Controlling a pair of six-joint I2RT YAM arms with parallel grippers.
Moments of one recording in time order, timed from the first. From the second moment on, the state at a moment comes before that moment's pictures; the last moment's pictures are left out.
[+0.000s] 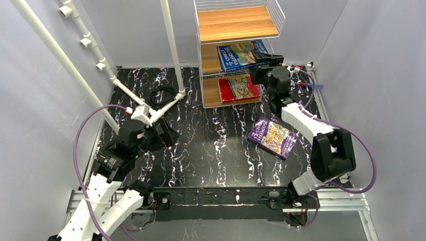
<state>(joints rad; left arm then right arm) -0.45 0.63 0.90 -0.85 -0.02 -0.64 0.35 1.55 1.10 0.44 0.18 1.60</state>
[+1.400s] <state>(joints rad) -0.45 0.54 0.76 -0.82 -0.01 -0.67 0.33 0.97 0.98 -0.27 0.14 0.67</state>
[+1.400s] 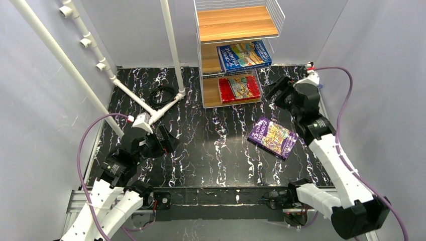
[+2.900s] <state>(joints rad) -0.45 0.57 0.75 -0.82 0.03 -0.63 0.39 1.55 1.23 0.19 -0.02 0.88</state>
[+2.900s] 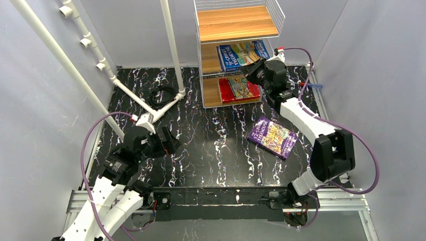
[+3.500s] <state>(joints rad) -0.45 0.55 0.75 -0.85 0.00 -0.62 0.39 1.61 1.30 0.17 0.01 0.88</state>
